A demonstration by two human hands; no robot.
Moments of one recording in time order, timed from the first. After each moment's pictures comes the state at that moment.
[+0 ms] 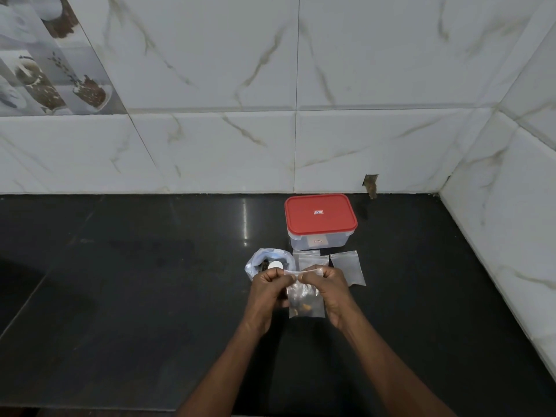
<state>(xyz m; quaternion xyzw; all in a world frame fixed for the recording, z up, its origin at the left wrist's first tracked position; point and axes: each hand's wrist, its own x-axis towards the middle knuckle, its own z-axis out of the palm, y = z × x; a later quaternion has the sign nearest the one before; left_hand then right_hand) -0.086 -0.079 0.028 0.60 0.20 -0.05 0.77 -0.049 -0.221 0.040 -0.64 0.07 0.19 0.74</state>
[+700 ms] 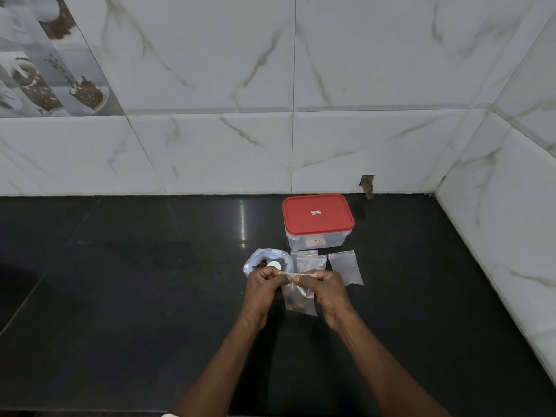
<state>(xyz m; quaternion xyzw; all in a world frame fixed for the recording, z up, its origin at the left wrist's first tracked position) -0.078 -0.071 0.015 0.64 0.20 -0.01 0.74 -0.053 -0.218 0.034 -0.67 0.10 0.19 0.71</state>
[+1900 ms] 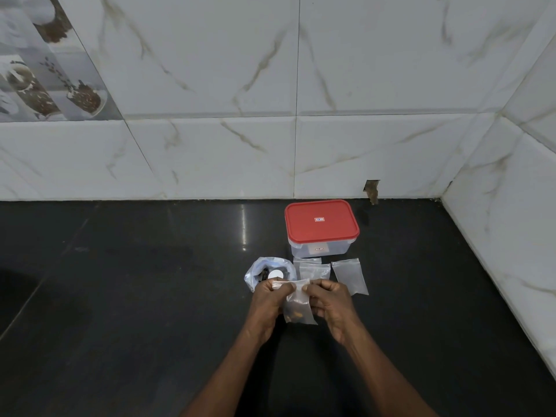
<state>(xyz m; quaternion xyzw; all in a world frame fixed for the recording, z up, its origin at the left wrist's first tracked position) -0.068 -0.075 0.000 0.57 0.23 -0.05 0.79 -0.046 -0.222 0.026 -0.63 0.12 0.22 0.74</state>
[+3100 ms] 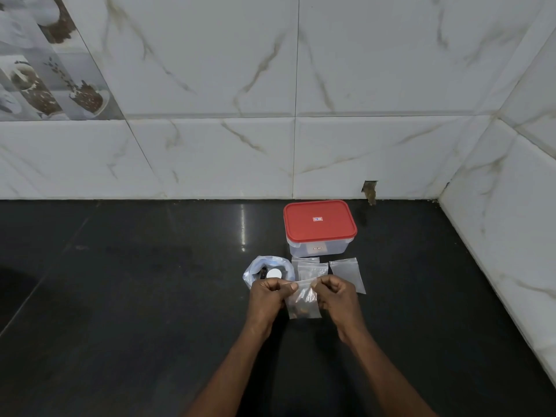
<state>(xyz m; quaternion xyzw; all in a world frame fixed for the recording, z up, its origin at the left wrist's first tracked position) -0.069 -0.078 0.006 0.64 0.25 -0.03 0.73 -0.043 -0.237 0.011 -0.71 0.07 0.11 0.69</state>
